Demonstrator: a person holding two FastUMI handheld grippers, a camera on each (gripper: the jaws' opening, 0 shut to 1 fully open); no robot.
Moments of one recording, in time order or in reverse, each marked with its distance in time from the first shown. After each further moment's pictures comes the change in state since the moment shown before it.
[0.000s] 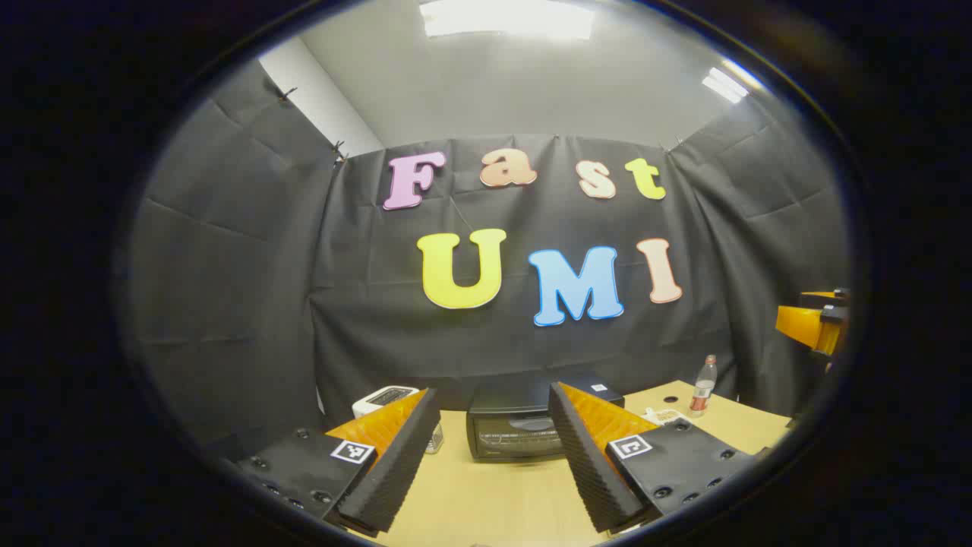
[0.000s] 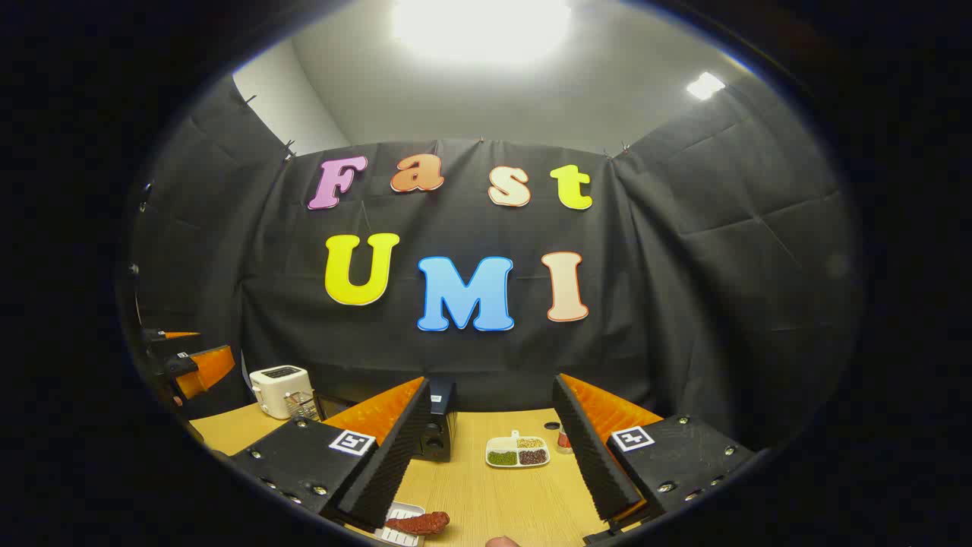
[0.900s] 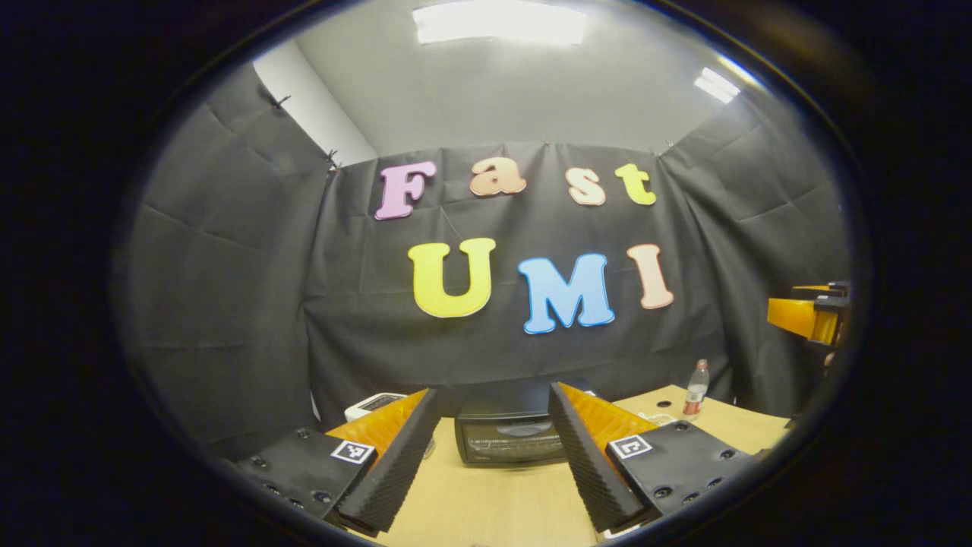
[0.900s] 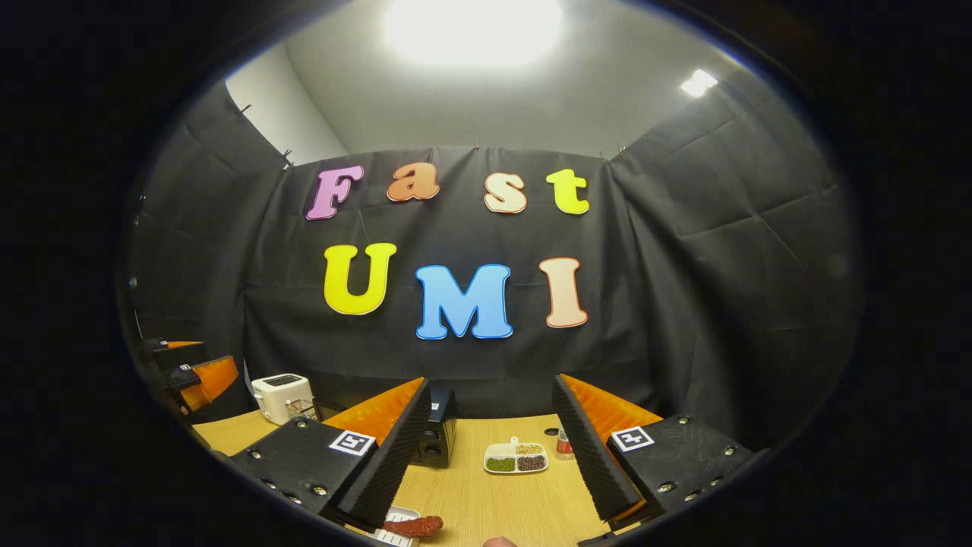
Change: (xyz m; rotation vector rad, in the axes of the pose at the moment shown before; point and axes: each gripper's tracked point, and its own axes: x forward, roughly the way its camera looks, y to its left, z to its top) left arm -0.003 -0.032 0.008 0.006 -0.031 -0.017; right arm 0.001 -0.018 0.005 0.013 -0.011 0.024
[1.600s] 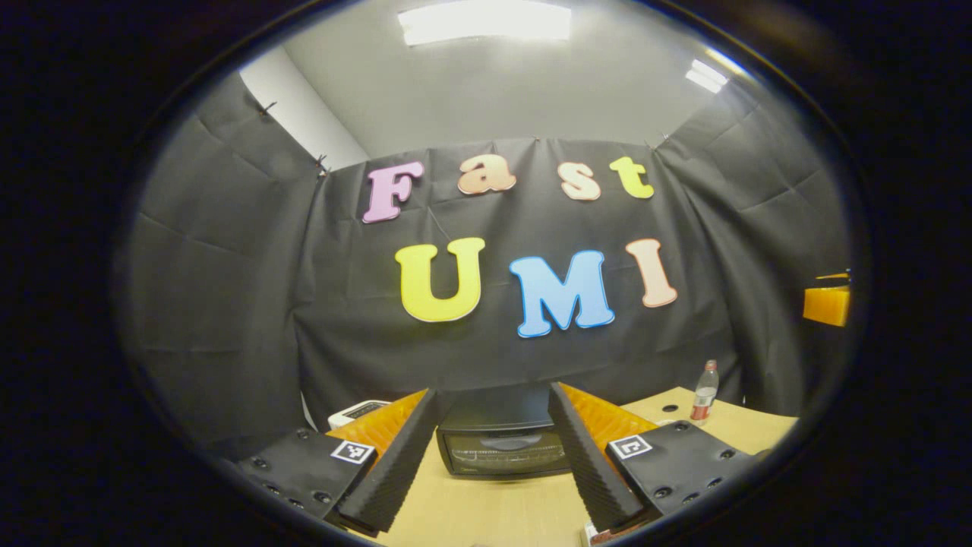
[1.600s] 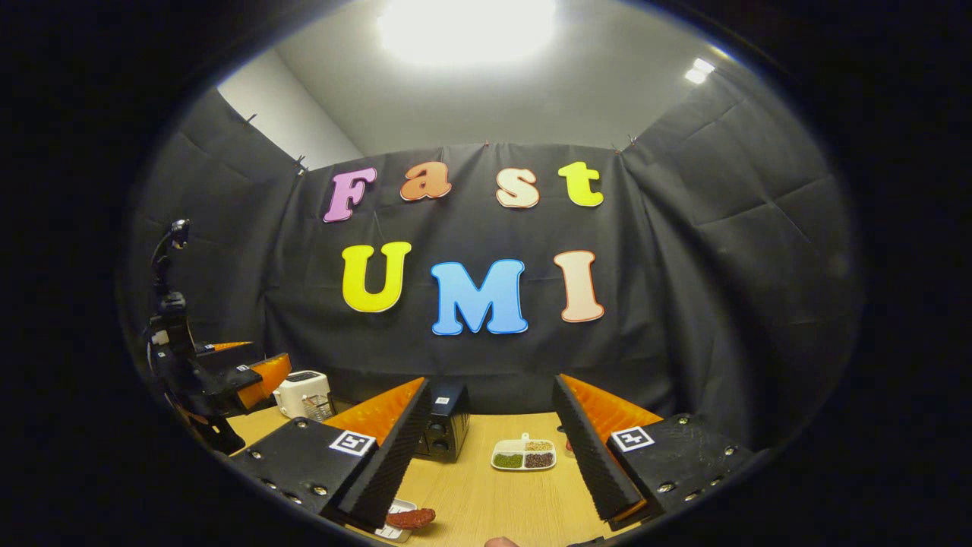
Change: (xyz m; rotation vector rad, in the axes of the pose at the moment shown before) left arm 0.064 -0.039 -0.015 0.032 -0.013 0.009; right arm 0.007 -0.020 -0.009 0.019 0.012 0.079
